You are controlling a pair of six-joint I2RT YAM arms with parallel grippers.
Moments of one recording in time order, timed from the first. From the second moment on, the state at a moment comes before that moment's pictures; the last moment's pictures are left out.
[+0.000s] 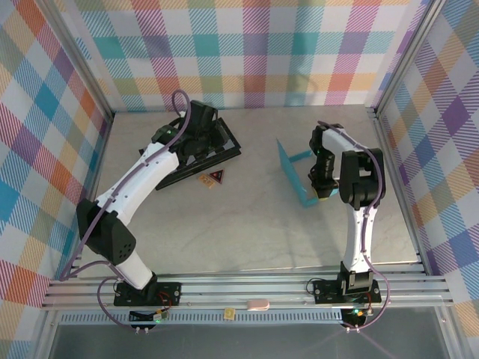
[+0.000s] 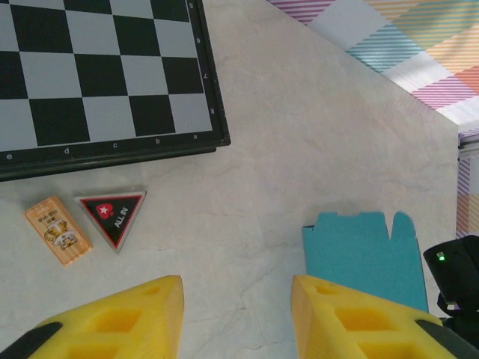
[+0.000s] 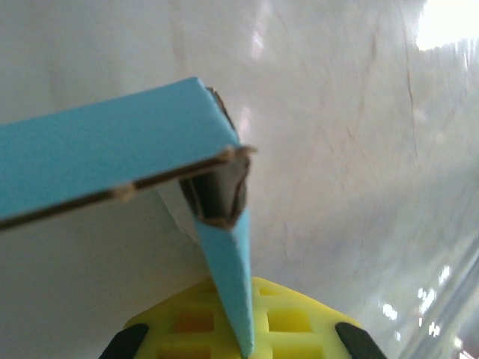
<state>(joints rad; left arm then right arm) -0.53 1.64 1.64 -0.79 -0.11 -0.89 0.14 2.22 1.71 -1.52 -0.04 1.49</state>
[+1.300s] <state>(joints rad) -0.56 1.50 1.25 -0.42 0.30 -0.73 0.20 2.04 1.79 -1.39 -0.21 1.55</state>
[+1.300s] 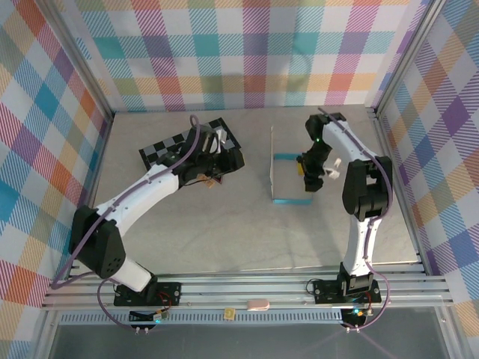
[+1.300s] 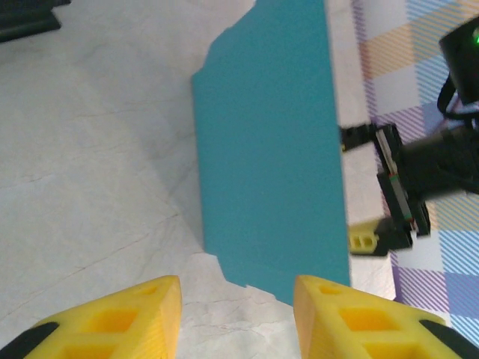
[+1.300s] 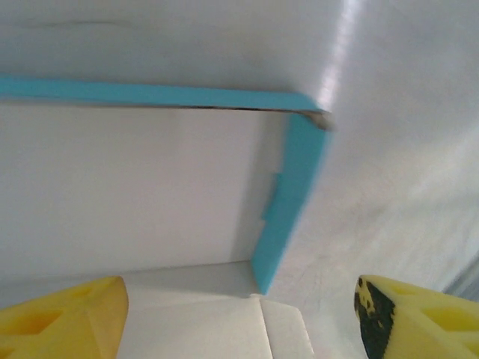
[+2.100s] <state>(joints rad) -0.60 0.95 0.89 -0.22 0.32 -0.49 0.46 1.98 2.01 -1.24 -0.14 0.61</state>
